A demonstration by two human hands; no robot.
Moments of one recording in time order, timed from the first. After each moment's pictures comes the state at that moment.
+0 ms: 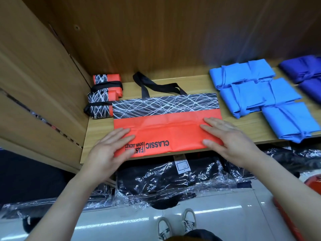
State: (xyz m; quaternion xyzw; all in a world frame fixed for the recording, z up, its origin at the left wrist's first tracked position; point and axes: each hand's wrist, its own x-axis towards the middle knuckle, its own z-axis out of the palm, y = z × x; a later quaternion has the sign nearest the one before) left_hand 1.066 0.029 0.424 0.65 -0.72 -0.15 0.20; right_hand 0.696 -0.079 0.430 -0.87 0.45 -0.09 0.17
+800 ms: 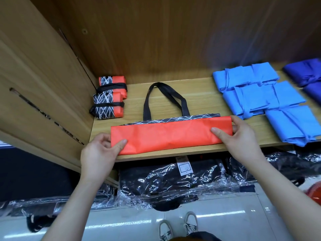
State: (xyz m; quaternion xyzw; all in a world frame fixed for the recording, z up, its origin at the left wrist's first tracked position) left_hand 1.045 0.034 0.449 0.83 -0.41 -0.14 0.34; right_hand 0.715 -0.072 0.443 -0.65 0.62 -0.32 0.30
